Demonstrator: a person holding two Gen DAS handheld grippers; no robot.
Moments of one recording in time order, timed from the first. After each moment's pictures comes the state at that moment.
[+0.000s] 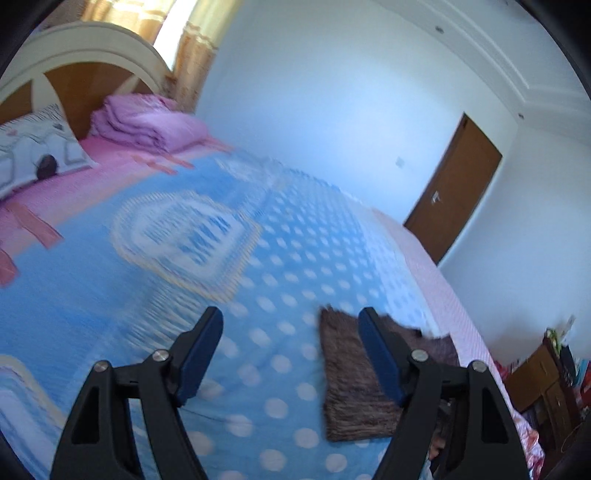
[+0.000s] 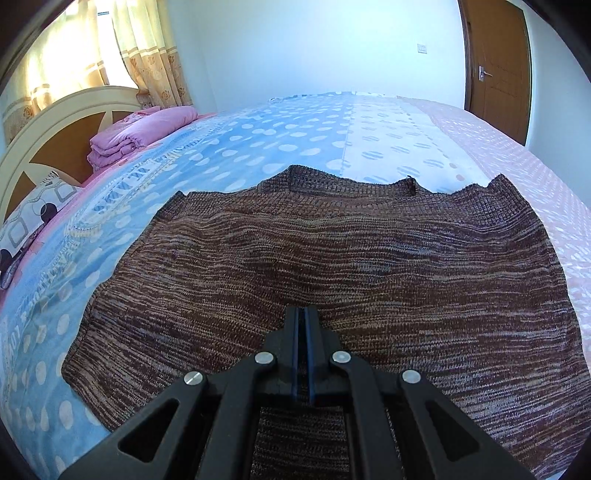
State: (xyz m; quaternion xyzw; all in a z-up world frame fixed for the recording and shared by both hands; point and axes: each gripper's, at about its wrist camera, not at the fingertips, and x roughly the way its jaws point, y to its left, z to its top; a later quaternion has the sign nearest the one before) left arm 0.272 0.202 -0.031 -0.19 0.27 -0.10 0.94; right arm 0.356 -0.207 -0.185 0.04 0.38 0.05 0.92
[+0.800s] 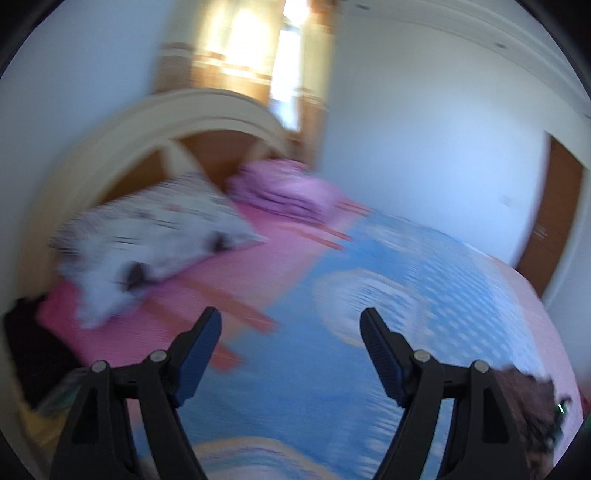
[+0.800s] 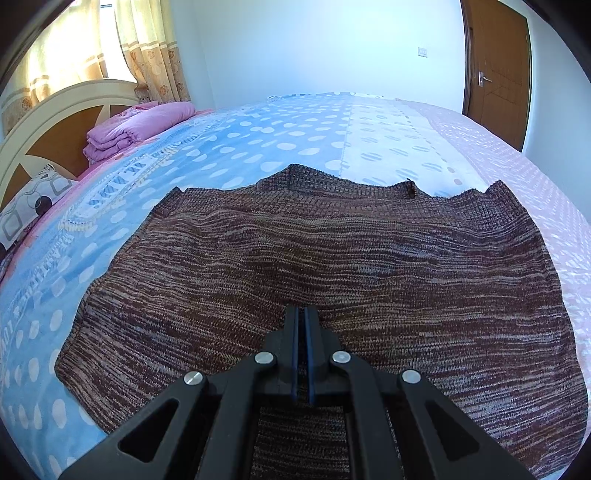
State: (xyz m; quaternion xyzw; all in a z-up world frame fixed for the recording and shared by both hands) left arm 0.219 0.373 0.021 -0.12 0.23 0.09 0.96; right arm 0.358 -0.201 -0.185 0.02 0.38 0.04 0.92
